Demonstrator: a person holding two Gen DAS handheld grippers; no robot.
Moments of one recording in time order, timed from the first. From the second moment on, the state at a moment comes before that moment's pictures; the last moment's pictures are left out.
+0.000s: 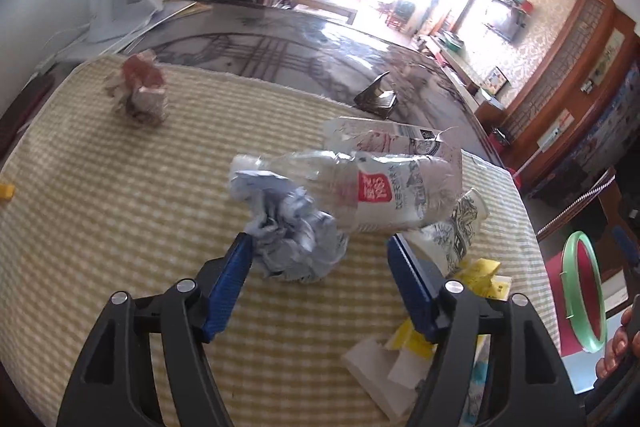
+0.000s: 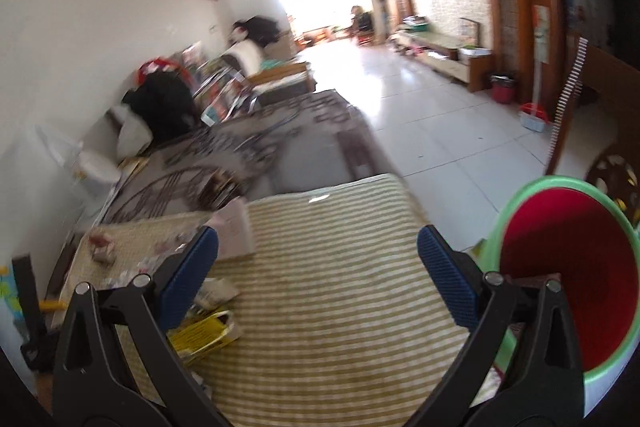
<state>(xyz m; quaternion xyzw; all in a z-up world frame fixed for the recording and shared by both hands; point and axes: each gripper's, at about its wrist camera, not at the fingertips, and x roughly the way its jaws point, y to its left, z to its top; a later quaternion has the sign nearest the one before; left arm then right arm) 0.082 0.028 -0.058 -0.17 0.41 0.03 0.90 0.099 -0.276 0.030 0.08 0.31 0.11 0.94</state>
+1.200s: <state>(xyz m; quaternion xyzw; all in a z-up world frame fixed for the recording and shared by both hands) 0.081 0.047 -0.071 -0.21 0.40 0.03 0.89 0.134 -0.121 -0.054 -0.10 0.45 0.24 0.85</state>
